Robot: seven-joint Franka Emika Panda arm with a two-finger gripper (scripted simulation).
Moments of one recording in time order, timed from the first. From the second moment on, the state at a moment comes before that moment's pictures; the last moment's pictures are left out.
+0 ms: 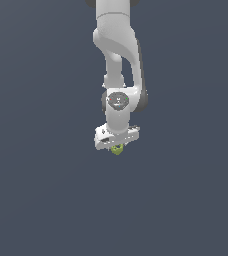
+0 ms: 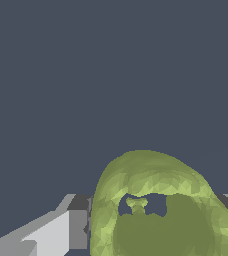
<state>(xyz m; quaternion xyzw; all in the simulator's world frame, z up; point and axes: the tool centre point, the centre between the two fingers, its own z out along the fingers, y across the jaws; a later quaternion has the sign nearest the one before) -0.022 0.014 0.056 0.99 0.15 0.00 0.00</state>
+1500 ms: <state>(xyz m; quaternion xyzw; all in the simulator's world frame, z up) -0.059 -0.122 0.324 0.99 0.15 0.00 0.00</state>
